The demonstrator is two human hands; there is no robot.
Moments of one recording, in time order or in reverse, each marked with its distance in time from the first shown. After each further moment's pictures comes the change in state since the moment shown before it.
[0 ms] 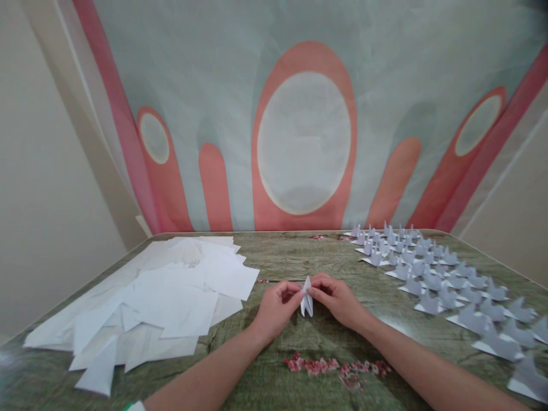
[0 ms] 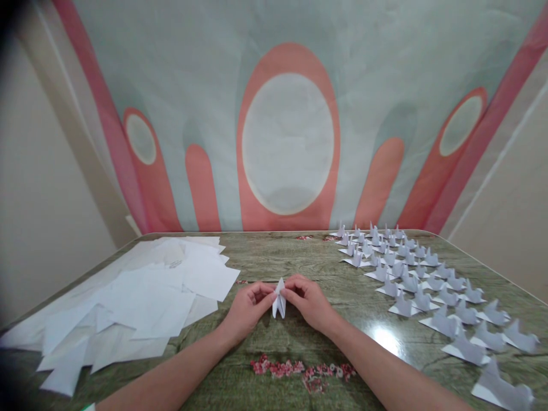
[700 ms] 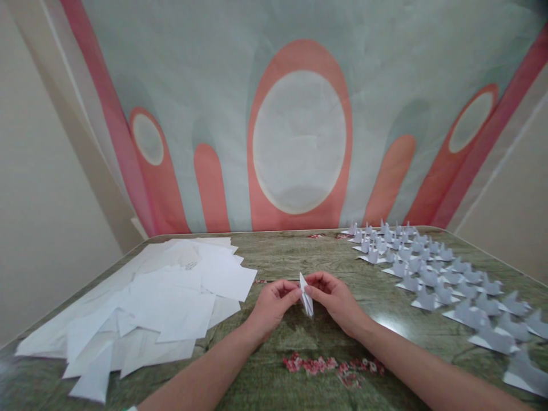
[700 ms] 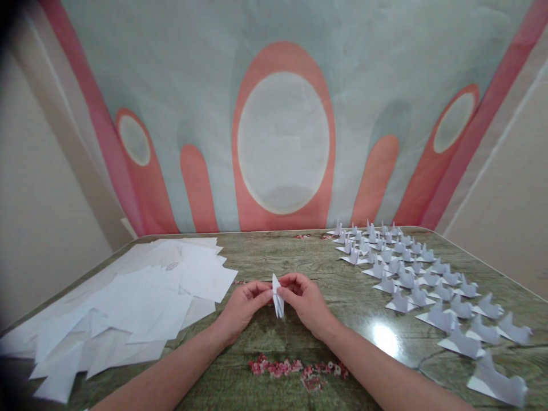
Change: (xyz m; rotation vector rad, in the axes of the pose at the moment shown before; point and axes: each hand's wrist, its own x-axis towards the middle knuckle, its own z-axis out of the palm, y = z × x) left_hand 0.002 0.011 -0.004 -0.139 -0.050 -0.130; right_hand -0.004 -0.011 0.015 0.437 0.171 0.236
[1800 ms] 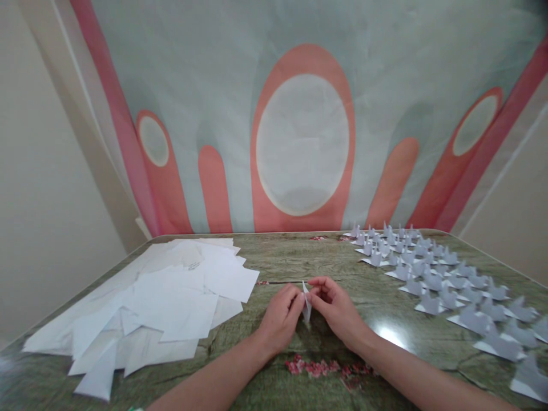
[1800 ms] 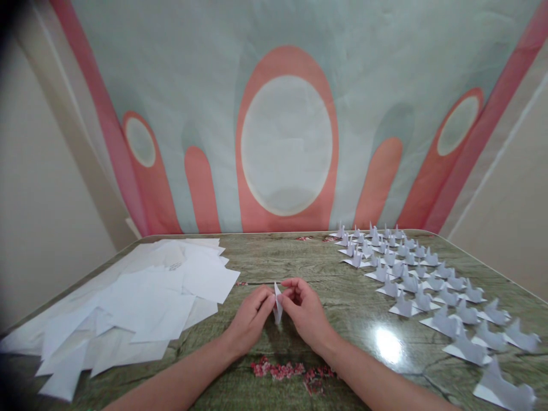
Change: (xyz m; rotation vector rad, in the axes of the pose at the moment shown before) left_hand -0.016 0.004 0.011 0.578 0.020 0.304; right_hand -0.011 0.002 0.011 -0.089 0.073 -0.025
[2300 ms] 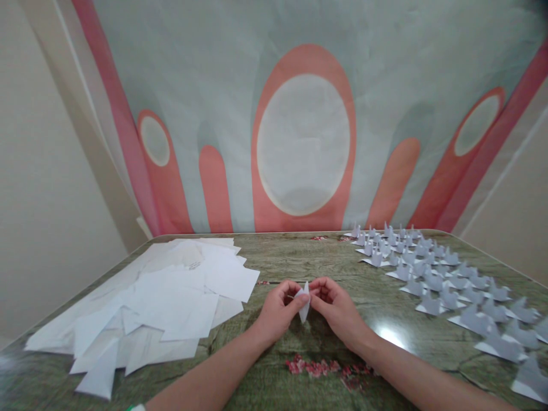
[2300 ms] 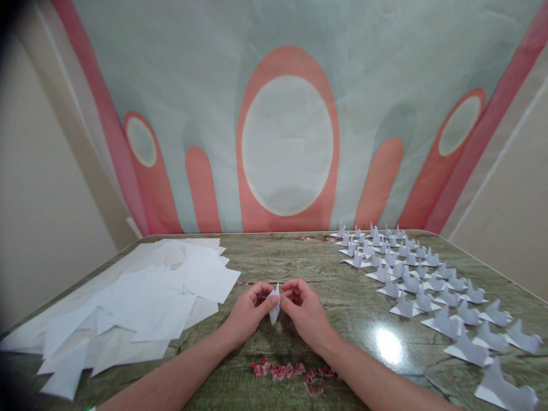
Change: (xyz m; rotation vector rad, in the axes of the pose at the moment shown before) left_hand 0.007 -0.016 -0.001 -0.364 -0.038 -0.199; right_hand -0.002 -0.003 0.001 0.057 -0.005 0.006
